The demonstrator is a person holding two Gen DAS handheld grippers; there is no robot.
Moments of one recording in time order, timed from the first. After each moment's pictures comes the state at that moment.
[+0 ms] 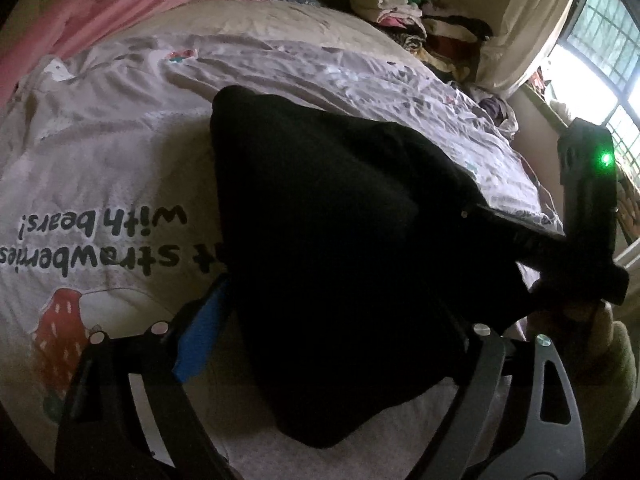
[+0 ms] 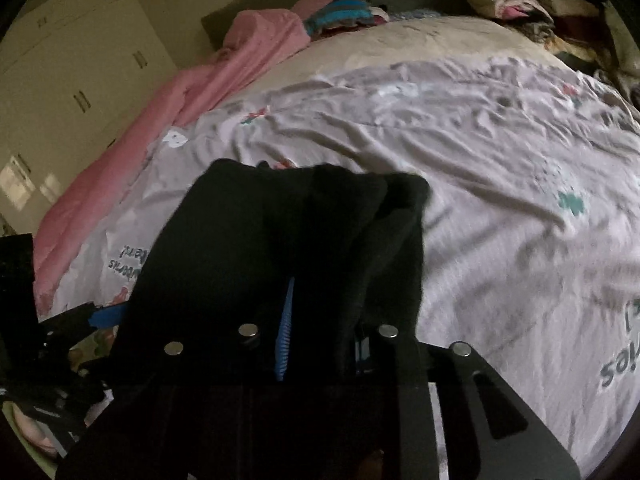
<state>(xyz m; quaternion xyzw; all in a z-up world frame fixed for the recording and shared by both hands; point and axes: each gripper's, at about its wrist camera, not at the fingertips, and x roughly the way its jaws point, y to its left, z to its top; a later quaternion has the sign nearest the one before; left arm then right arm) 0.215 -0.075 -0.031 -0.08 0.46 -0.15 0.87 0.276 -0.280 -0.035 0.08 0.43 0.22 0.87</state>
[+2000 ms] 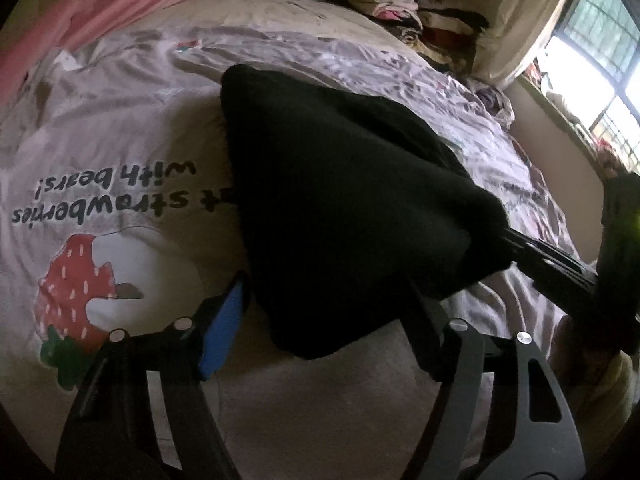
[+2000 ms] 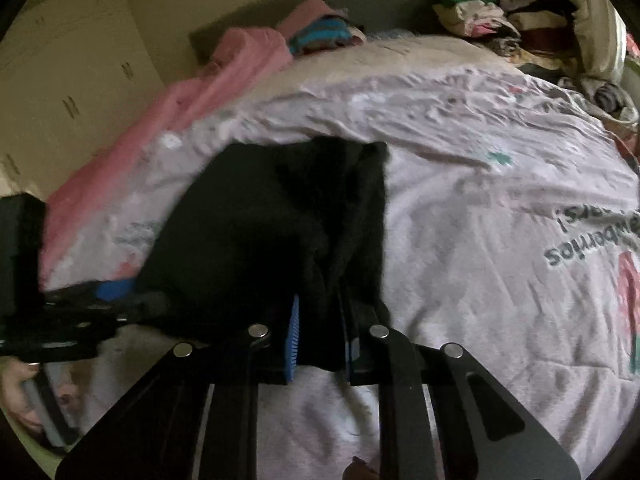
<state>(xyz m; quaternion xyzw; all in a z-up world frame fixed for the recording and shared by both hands) 0.171 -0.076 -0.031 -0.07 0.47 -0.15 0.87 0.178 -0.289 -0.025 0.06 0.41 0.17 0.89</state>
